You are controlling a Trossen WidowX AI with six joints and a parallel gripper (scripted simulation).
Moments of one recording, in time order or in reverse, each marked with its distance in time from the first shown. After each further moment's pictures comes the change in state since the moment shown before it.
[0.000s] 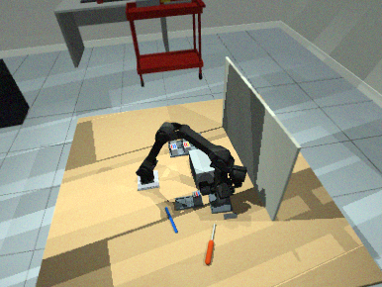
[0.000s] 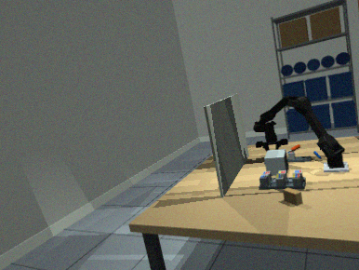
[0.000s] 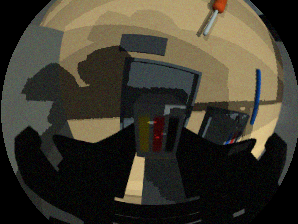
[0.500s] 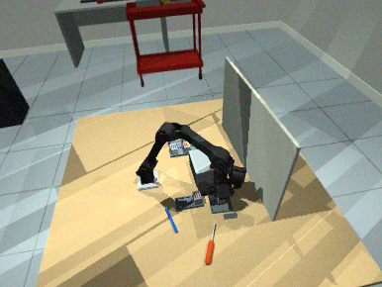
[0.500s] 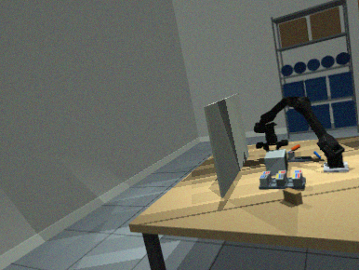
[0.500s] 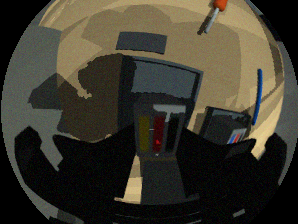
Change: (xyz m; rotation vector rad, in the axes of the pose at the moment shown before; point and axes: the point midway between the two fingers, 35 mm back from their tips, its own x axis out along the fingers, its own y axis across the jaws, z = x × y) arm 0.006 -0.001 -0.001 0.000 0.001 -0.001
